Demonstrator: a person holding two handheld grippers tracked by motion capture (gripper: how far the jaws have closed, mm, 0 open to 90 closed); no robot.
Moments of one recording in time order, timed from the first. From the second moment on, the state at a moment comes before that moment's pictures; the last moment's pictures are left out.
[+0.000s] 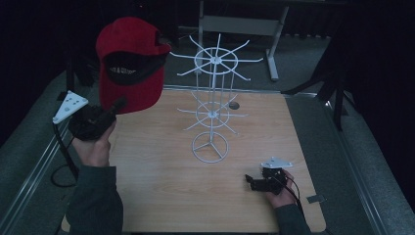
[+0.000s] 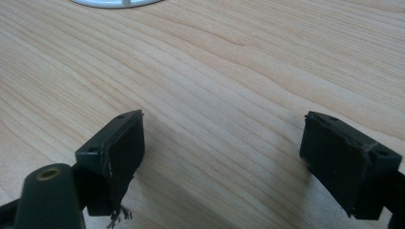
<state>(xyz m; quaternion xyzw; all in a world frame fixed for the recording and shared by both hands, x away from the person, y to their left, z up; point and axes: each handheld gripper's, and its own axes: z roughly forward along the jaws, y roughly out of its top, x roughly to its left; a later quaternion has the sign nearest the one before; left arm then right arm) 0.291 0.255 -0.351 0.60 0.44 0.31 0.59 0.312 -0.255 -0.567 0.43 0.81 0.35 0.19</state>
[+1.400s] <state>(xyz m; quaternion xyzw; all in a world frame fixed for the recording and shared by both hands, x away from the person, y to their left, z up) 0.285 0.248 -0.343 0.59 0.41 0.30 0.63 0.312 -0.255 -0.567 0.43 0.81 0.35 0.19</state>
